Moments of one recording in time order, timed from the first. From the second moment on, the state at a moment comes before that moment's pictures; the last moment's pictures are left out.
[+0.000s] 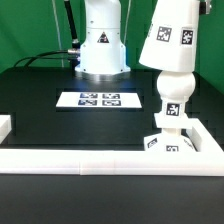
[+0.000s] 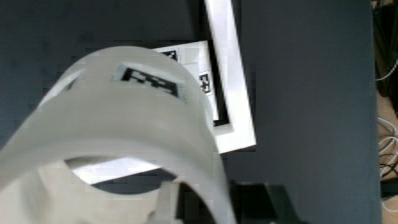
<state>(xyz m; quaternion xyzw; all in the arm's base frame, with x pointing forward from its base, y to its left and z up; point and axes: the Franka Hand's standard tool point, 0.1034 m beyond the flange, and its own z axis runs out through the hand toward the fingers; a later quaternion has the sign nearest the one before) 0.595 0.115 0.226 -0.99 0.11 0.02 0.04</state>
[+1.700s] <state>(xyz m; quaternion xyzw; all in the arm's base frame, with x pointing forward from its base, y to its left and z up) 0.605 0.129 0.154 -0.99 0.11 0.00 0.03</state>
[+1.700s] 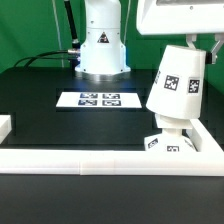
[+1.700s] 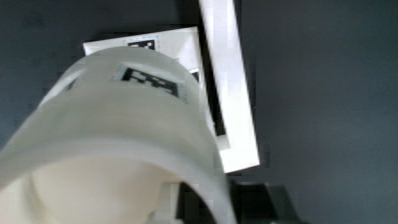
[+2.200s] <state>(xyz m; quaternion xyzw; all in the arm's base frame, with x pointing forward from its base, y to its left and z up) 0.604 0.128 0.147 -0.99 0.11 0.00 0.03</state>
